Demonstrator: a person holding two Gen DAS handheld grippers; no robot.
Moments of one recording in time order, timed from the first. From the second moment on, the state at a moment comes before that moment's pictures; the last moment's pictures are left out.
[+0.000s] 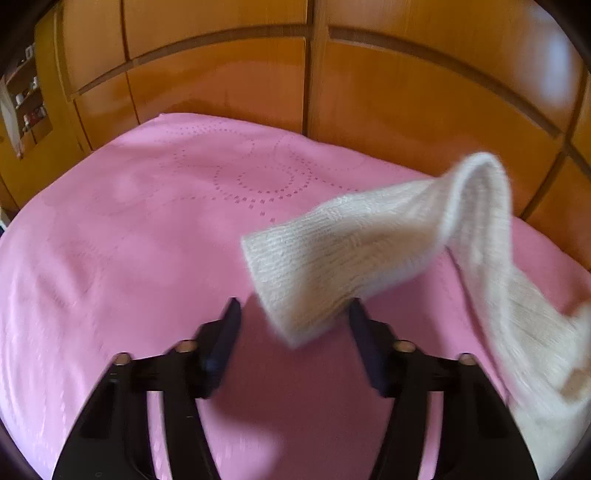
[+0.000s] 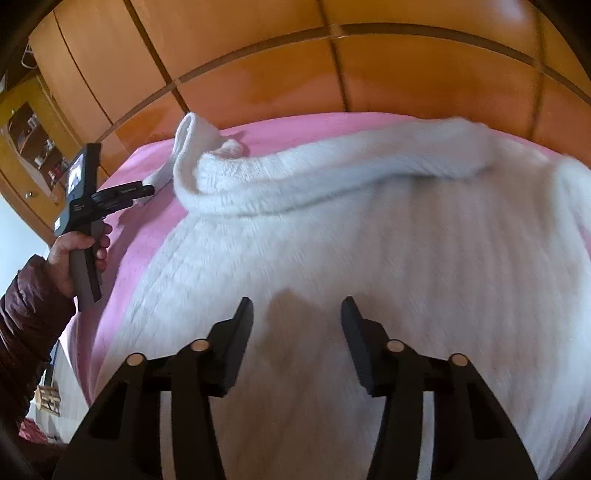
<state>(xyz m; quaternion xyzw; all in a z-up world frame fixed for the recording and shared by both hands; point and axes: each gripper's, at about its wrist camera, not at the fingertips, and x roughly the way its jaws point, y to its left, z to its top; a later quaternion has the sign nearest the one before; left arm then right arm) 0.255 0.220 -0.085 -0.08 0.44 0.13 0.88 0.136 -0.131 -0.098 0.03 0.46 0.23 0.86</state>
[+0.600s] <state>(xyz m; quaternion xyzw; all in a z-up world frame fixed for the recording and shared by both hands) 0.144 0.345 0.082 -0.26 0.35 0.07 0.90 0.315 -0.062 -0.061 0.00 0.36 0.15 0.92</state>
